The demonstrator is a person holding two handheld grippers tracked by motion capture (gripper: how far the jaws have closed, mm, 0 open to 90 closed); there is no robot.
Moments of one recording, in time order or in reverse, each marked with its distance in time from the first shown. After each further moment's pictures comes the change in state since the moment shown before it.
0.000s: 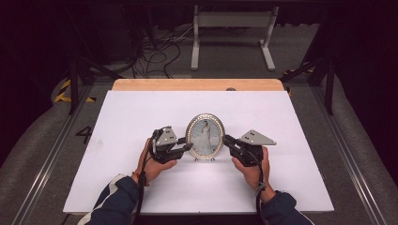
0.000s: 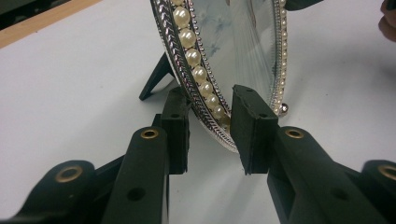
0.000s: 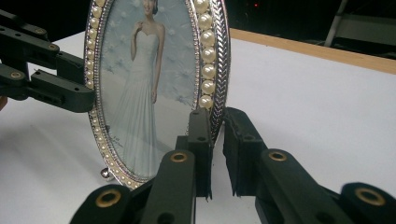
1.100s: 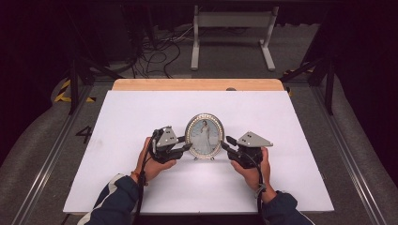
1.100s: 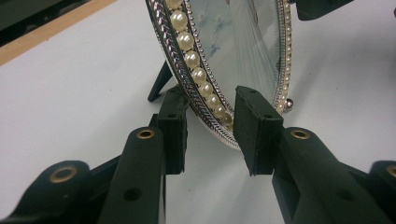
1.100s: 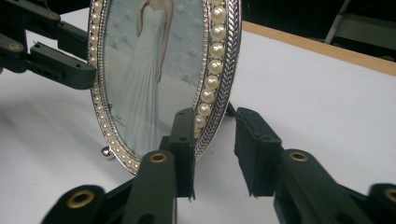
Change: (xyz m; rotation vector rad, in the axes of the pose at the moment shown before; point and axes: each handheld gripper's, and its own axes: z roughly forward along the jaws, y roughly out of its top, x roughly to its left) left arm 0.000 0.001 -0.003 -0.001 0.022 0.045; right arm 0.004 -0.001 -0.001 0.050 -0.005 -0.068
